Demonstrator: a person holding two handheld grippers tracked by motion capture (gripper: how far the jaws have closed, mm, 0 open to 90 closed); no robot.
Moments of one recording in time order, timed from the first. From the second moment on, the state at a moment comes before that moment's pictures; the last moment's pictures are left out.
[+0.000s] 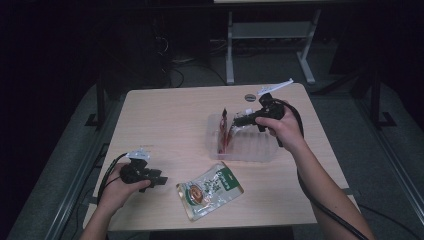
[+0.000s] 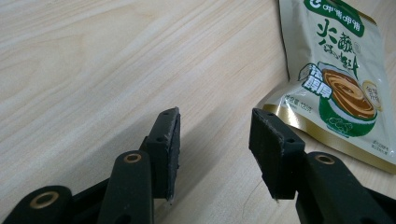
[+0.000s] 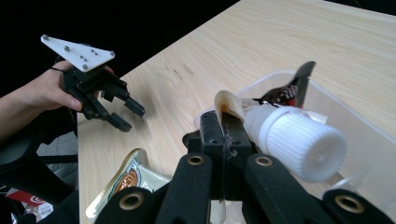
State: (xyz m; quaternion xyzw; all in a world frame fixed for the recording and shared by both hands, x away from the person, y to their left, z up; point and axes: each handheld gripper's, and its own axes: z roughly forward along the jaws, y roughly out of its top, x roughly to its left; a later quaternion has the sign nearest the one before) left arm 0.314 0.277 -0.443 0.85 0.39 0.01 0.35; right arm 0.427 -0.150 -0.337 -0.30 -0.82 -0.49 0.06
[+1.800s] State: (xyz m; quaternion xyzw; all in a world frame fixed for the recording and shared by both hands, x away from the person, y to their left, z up) left arm 0.314 0.274 -0.446 0.86 0.38 0.01 0.35; right arm 0.436 -0.140 -0.368 -0.32 -0.81 -0.48 0.07
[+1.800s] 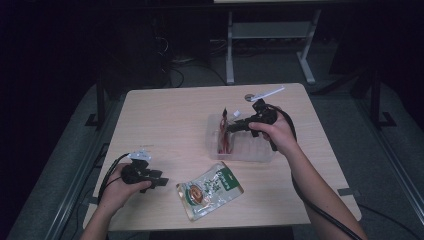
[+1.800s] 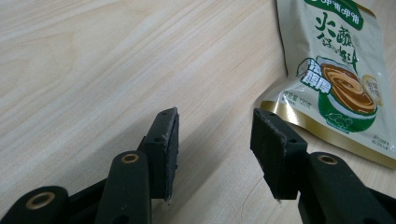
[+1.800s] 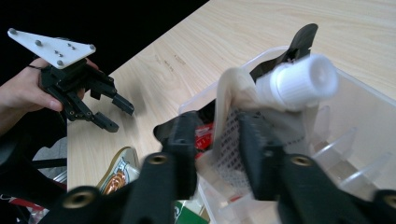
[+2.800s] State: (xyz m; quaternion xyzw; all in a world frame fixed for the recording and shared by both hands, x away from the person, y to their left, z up) left arm 0.308 0.257 -0.435 0.88 0.32 -0.01 0.36; right arm 0.347 -0.186 -0.374 -0.30 -0.83 -0.47 0.00
